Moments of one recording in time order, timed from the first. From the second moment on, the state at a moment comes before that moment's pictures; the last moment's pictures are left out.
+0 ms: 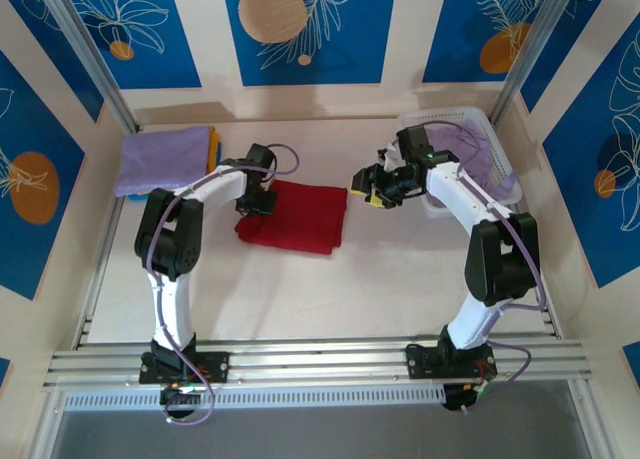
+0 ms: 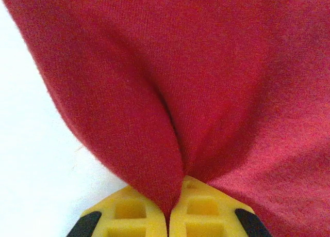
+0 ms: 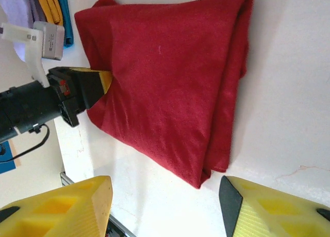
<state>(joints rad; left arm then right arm) -0.38 2.02 1.49 -0.75 -0.08 -0.17 0.23 1.71 1.35 -0.73 -0.63 0.54</state>
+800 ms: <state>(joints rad) -0.35 2.00 2.18 -1.08 -0.34 0.04 0.23 1.66 1.30 -0.73 -0.64 0.55</state>
